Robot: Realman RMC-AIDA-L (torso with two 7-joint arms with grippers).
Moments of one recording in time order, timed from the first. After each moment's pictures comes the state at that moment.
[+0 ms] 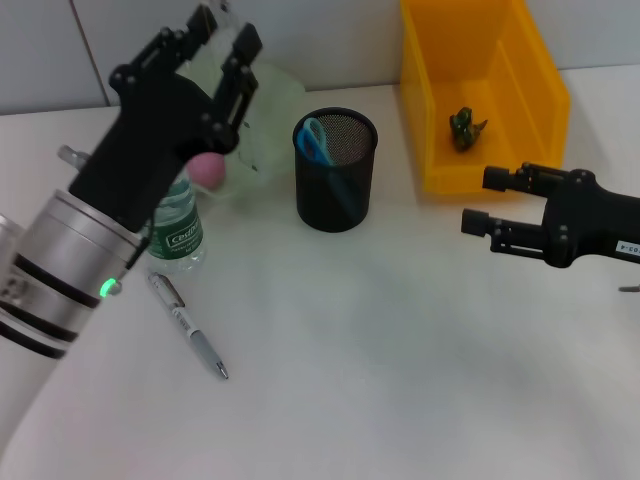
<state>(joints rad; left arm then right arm) -0.28 -2.08 2.07 0.78 -0.10 1.10 -0.28 0.35 2.08 -0.67 -0.77 -1.78 -1.62 1.31</state>
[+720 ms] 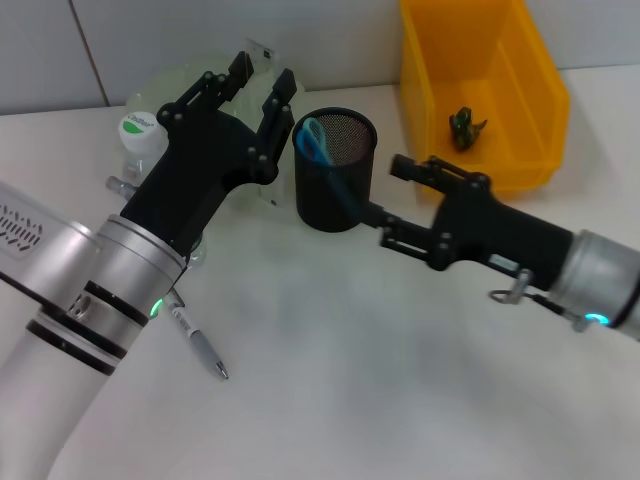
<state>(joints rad) -0.31 -2.08 2.26 0.79 -0.35 0.99 -0.10 0.53 2.09 -0.67 -0.18 -1.56 -1.49 0.73</state>
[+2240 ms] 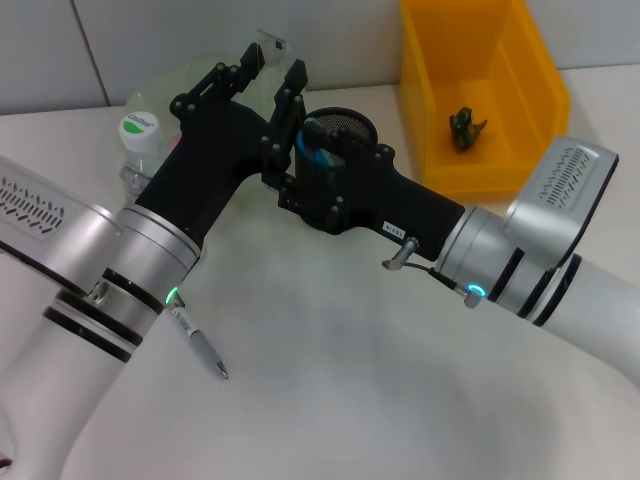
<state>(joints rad) -0.35 -2.08 2.31 0.79 -0.46 0.97 -0.05 0.77 2.09 -0.52 0.21 -1.47 -1.33 0.46</state>
